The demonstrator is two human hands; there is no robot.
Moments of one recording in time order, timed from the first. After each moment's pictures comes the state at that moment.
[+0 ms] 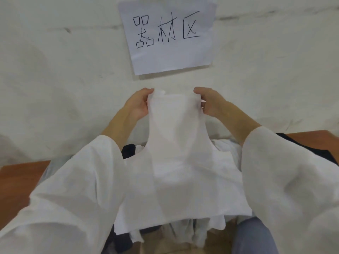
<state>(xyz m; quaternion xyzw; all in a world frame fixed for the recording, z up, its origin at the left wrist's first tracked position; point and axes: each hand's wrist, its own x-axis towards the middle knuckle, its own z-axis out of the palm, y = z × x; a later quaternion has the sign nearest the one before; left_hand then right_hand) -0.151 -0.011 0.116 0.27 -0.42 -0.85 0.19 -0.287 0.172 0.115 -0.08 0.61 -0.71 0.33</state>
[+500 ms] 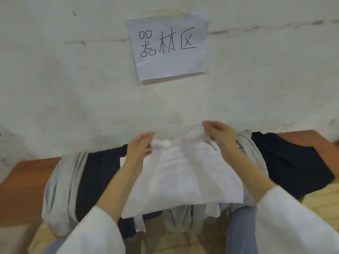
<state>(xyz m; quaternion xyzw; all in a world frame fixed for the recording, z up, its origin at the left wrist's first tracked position) -0.025 0.088 0.058 0.36 -0.58 -0.69 0.25 -0.174 0.273 0.082 -0.13 0.71 -0.67 0.14</state>
